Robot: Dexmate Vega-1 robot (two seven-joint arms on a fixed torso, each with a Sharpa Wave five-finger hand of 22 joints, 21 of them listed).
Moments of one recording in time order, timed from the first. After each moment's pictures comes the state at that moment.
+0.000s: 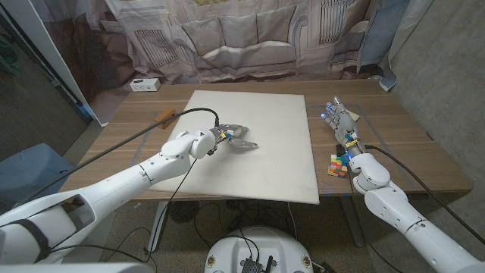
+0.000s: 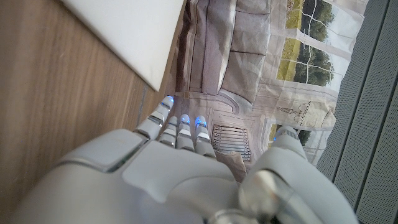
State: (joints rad) left arm 0.59 0.73 0.88 -1.70 0.69 0.25 -0.29; left_hand 0.21 0.04 0.06 0.05 0.22 0.04 0.04 0.21 0.18 0.02 0.09 0.25 0.20 0.02 0.09 0.20 0.18 0.04 0.12 0.23 0.18; right arm -1.12 -0.58 -0.27 -1.58 0.63 0.36 -0.13; right_hand 0.26 0.02 0.14 -0.10 0.19 0.17 0.10 0.20 0.19 0.11 0.15 0.21 0.19 0.00 0.09 0.21 0.22 0.24 0.02 0.23 0.17
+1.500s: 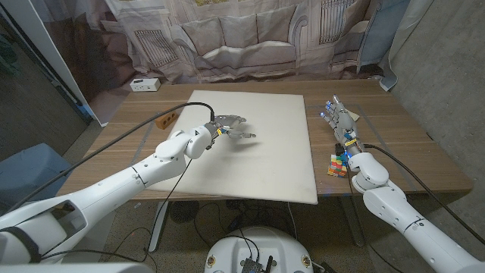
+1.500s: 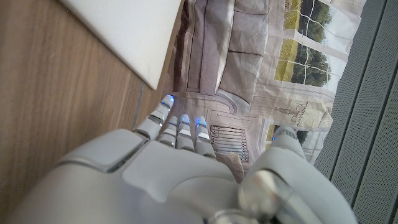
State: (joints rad) left arm 0.66 0.76 0.81 -1.78 0.73 0.26 -0.14; left_hand 0.25 0.07 0.08 0.03 0.22 0.09 0.04 0.21 0.18 0.08 0.08 0.26 0.20 0.07 0.08 0.20 0.18 0.05 0.11 0.22 0.18; right arm -1.11 -0.57 -0.27 -1.58 0.62 0.36 -0.14; right_hand 0.26 0.03 0.14 -0.10 0.19 0.17 0.10 0.20 0.19 0.11 0.15 0.21 0.19 0.00 0.08 0.21 0.22 0.25 0.02 0.22 0.17
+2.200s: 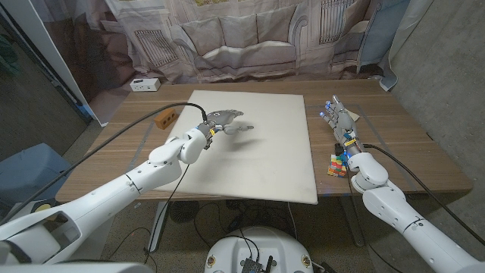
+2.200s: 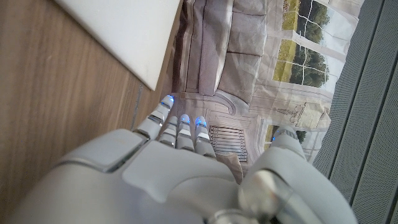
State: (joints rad) left arm 0.74 0.76 0.72 -1.78 0.63 0.22 0.06; left_hand 0.28 0.10 0.10 0.01 0.21 0.18 0.05 0.23 0.18 0.18 0.08 0.28 0.20 0.16 0.08 0.22 0.18 0.12 0.12 0.23 0.18; right arm -1.11 -0.57 -0.27 -1.58 0.61 0.37 -0.14; right_hand 0.26 0.03 0.14 -0.10 0.19 0.17 0.10 0.20 0.19 0.11 0.15 0.21 0.19 0.00 0.08 0.21 0.22 0.25 0.02 0.22 0.17
